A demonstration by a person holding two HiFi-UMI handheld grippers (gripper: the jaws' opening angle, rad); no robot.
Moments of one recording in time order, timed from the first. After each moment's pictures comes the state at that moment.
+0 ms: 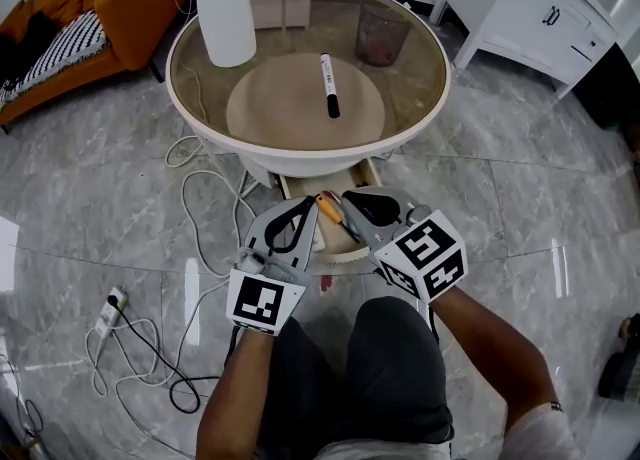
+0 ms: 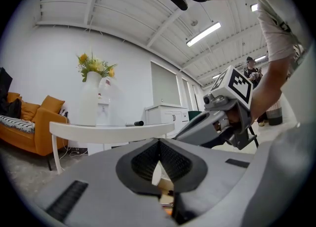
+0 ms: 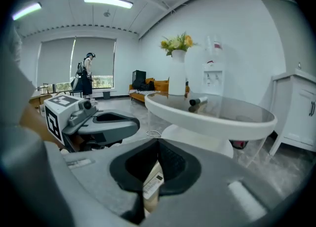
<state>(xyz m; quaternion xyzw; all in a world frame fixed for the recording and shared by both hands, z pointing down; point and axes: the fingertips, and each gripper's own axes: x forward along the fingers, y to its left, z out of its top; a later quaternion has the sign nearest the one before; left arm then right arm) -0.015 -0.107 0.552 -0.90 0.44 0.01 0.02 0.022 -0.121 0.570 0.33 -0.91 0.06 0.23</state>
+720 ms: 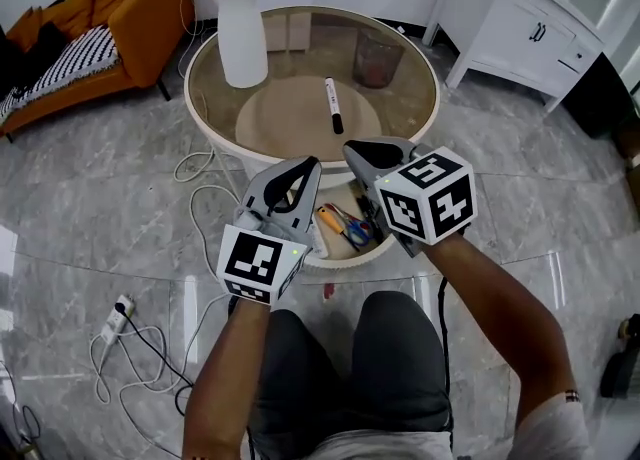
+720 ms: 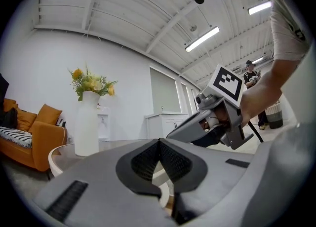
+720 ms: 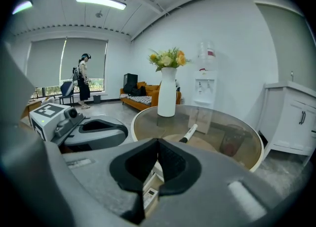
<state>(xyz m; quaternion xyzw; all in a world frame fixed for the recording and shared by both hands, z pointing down) -0.030 -0.131 0.457 -0.90 0.43 0.03 0.05 0.004 -0.166 0.467 0.38 -0.90 0.06 0.22</state>
